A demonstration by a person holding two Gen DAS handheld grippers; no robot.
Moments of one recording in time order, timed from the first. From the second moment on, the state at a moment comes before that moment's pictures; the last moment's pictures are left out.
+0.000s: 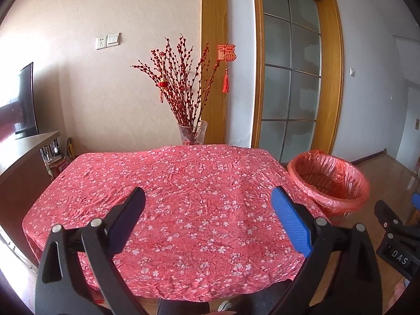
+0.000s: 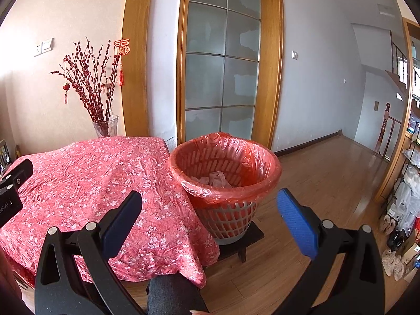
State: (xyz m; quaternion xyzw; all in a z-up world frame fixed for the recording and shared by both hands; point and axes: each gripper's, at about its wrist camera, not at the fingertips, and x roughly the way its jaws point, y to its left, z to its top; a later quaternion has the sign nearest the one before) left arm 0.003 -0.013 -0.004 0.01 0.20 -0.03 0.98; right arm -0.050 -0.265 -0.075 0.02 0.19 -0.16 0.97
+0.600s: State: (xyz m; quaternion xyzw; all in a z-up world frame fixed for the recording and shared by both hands) left arm 0.000 -0.012 -0.002 0.00 0.19 -0.03 0.98; right arm -0.051 -0.267 -0.076 0.02 0.19 -0.15 0.97
